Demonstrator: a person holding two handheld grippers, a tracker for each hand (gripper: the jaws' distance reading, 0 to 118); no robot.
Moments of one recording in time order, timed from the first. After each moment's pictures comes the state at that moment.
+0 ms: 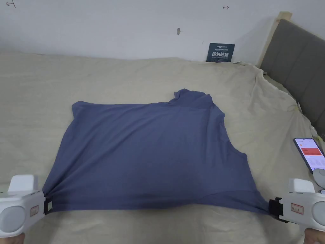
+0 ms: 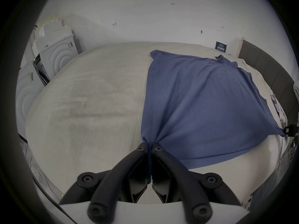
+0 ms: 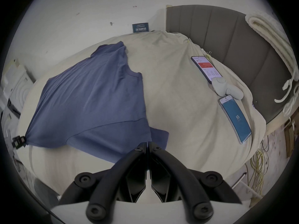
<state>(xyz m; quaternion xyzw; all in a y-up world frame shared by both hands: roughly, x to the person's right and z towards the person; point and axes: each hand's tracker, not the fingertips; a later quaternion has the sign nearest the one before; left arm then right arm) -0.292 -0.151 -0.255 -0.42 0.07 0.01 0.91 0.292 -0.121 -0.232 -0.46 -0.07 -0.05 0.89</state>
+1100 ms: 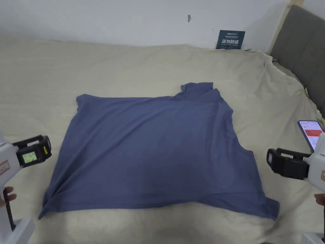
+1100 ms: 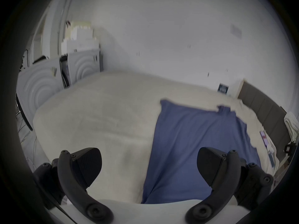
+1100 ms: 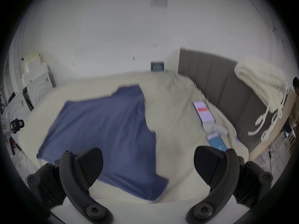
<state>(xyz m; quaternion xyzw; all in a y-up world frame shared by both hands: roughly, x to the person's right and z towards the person) -0.308 -0.043 -0.170 -0.22 0.12 0.08 0.96 0.263 -0.018 -0.155 -0.25 -0.02 -0.01 0.97</state>
